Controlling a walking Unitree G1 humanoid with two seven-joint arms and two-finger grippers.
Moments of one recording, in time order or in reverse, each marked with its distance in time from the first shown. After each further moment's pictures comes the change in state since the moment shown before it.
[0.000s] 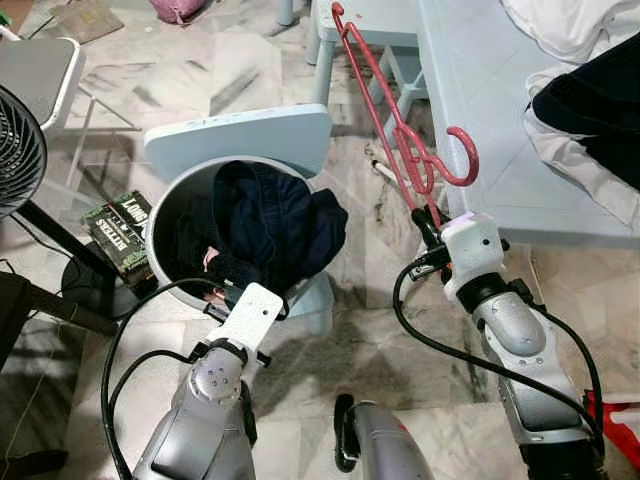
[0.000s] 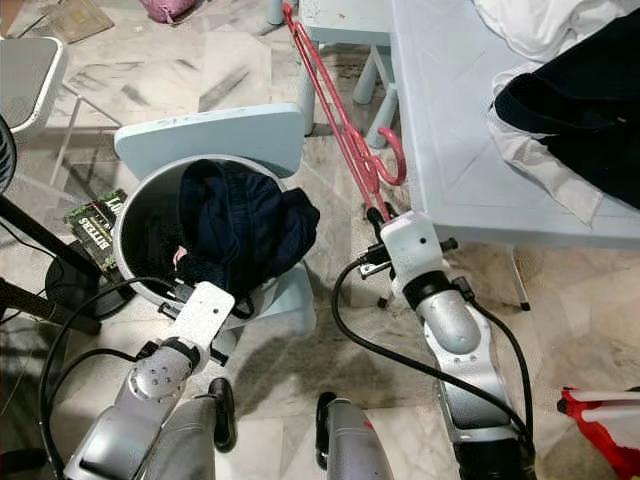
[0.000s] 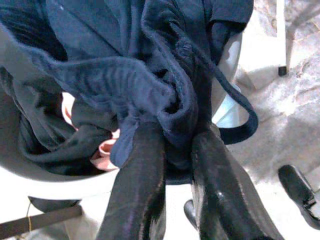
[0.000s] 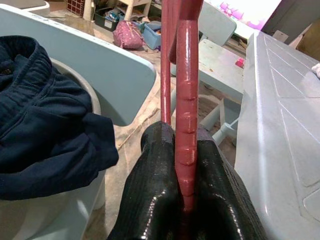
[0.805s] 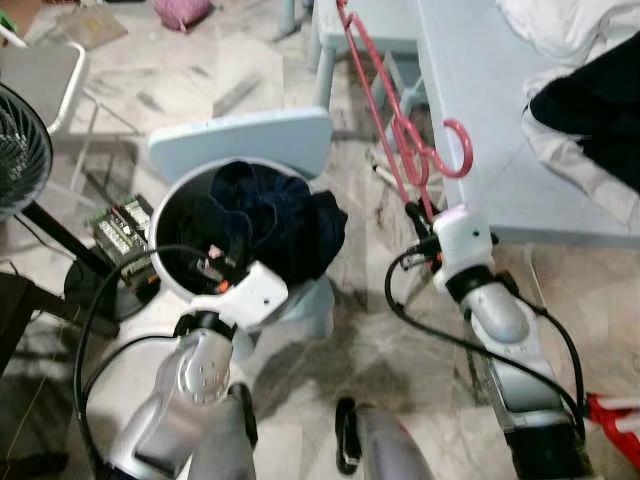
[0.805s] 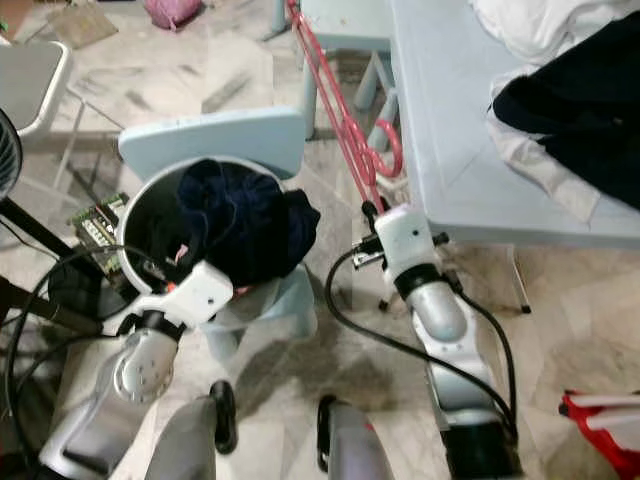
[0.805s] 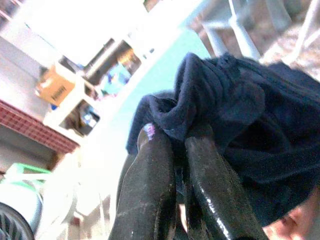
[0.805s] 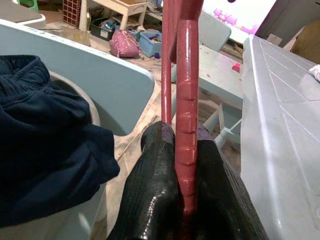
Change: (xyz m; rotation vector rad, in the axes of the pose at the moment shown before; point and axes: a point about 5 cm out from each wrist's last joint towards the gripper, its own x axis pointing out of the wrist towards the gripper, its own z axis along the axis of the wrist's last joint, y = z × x) left arm -0.007 0.032 0.037 0.353 -0.441 0.273; right arm 0.017 0.004 -0.003 0.036 -0.016 -0.028
